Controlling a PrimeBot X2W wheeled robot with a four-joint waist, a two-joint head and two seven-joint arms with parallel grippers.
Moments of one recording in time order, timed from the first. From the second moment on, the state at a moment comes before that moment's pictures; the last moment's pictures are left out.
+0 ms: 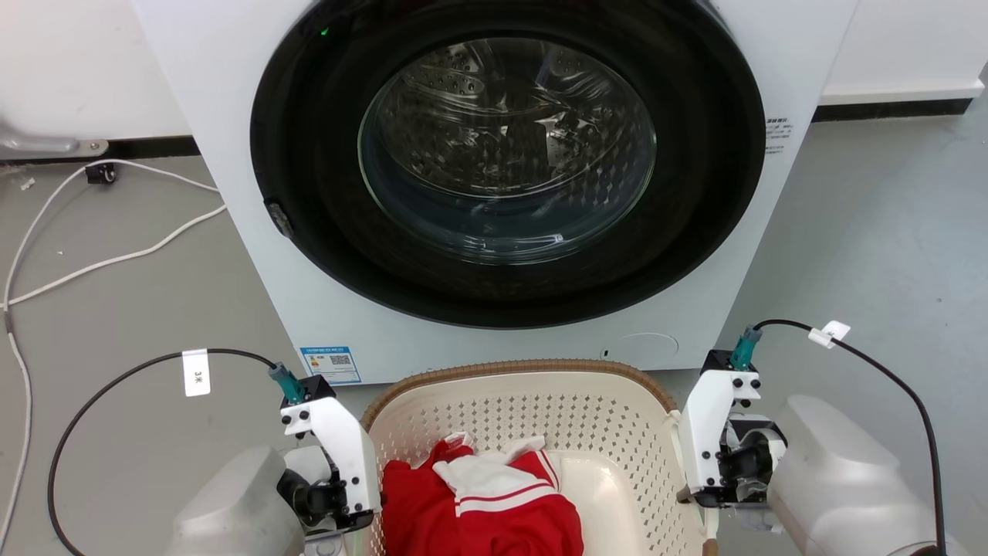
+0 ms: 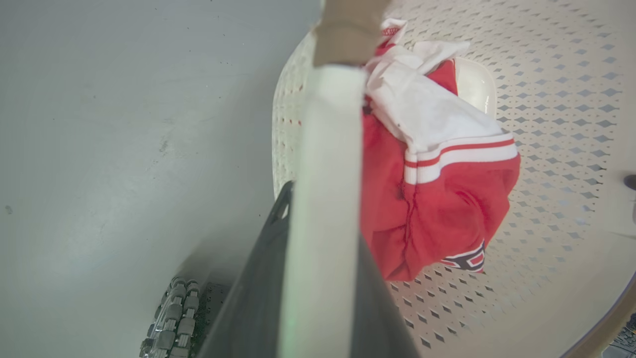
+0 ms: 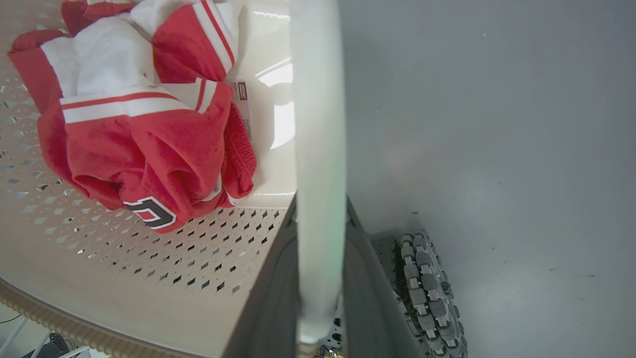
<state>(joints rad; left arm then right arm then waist) -0.67 0.21 -0.79 1.16 -1.18 -0.12 0.58 -0.76 -0.08 0.60 1.29 0.82 0.13 0.78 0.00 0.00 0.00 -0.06</state>
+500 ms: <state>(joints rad) -0.66 0.21 -0.81 1.16 -1.20 -0.12 0.56 -0.75 -0.07 0.55 1.29 0.76 0.13 0.78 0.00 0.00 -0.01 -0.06</state>
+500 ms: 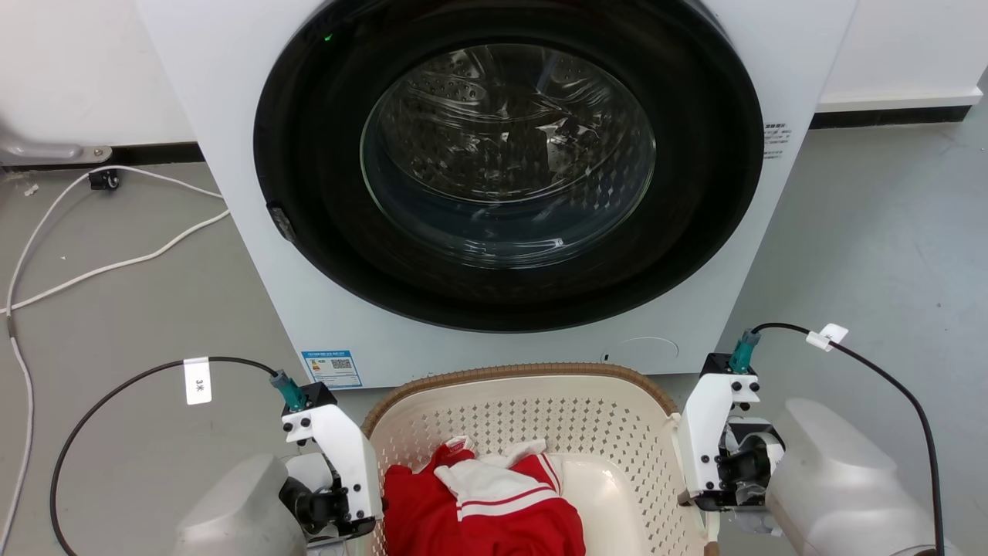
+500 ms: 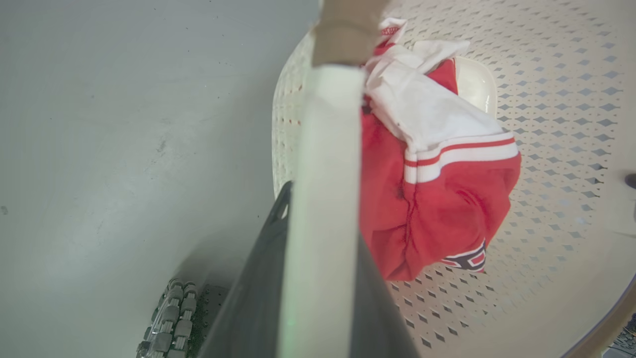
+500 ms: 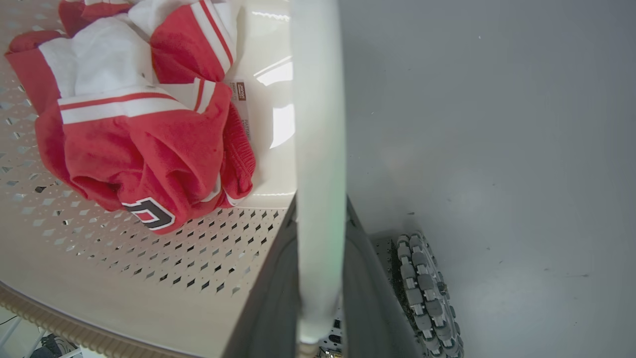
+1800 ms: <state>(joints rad) -0.66 0.21 -0.85 1.16 -1.25 -0.12 0.55 -0.74 -0.06 0.43 1.29 0.67 0.13 0.80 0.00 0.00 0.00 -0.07</state>
